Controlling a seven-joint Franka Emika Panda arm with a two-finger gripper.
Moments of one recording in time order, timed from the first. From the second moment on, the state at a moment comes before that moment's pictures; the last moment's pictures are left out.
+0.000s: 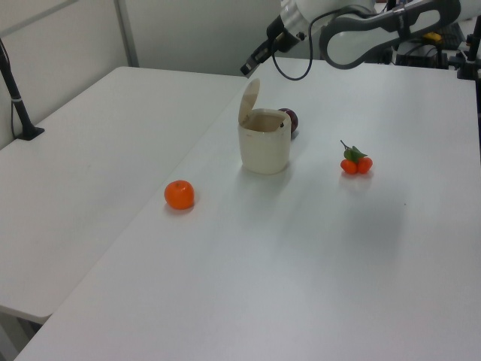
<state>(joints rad) 0.10 0.43 -0.01 -1.52 -0.09 2.78 0.14</state>
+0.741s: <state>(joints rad) 0.10 0.44 -0.01 -1.51 -0.09 2.71 0.15</state>
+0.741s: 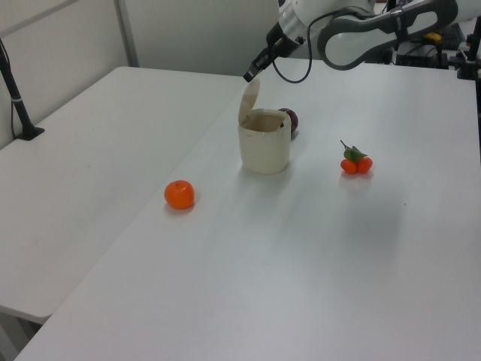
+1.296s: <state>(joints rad) 0.10 0.42 -0.01 -1.49 -0.09 2.46 0.15</state>
